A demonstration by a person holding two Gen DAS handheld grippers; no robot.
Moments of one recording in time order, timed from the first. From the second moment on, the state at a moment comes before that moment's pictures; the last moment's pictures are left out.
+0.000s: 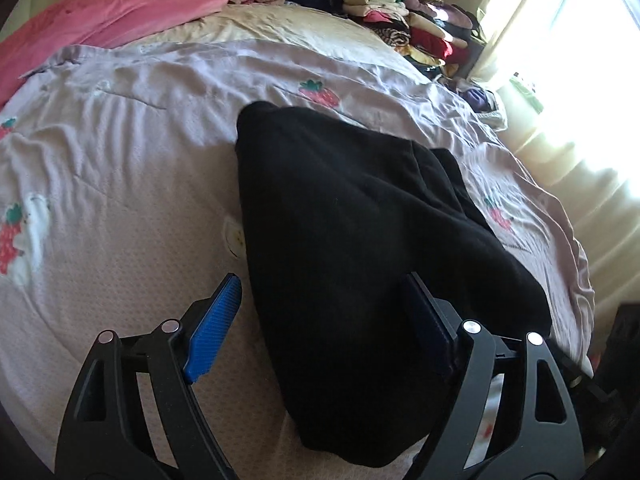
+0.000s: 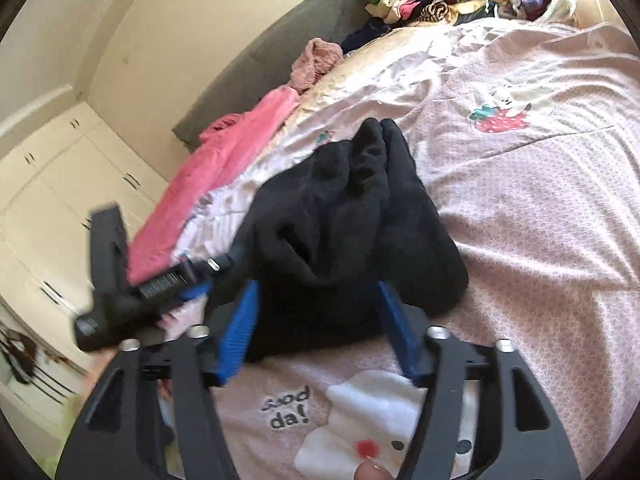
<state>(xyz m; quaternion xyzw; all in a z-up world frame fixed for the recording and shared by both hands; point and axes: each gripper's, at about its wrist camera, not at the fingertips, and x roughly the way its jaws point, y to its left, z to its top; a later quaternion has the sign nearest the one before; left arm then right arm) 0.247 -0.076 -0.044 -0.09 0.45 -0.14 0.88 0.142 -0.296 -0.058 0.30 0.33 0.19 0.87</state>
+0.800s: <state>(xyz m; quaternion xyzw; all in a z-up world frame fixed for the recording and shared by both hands) 0.235 -0.084 -0.035 -0.10 0.44 -0.17 0.88 0.199 -0.315 -0.037 0.26 0.36 0.23 0.86</state>
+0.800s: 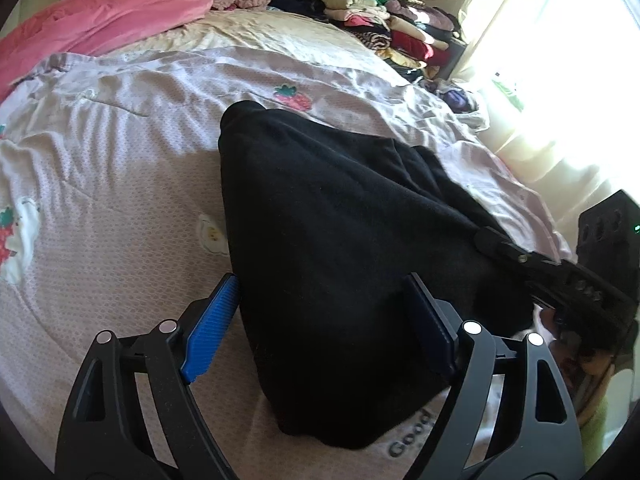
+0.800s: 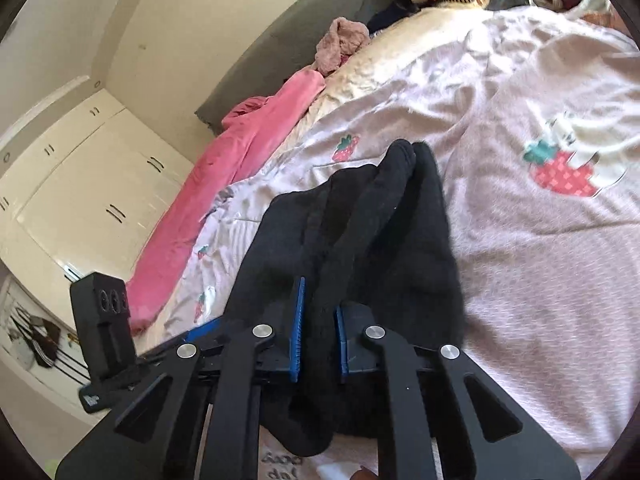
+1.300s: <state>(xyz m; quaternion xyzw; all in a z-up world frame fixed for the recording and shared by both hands) 0.232 -0.089 -0.042 -0.09 0.44 -0.17 0.88 0.184 -0.334 -0.050 0.18 0.37 0.09 0.91</state>
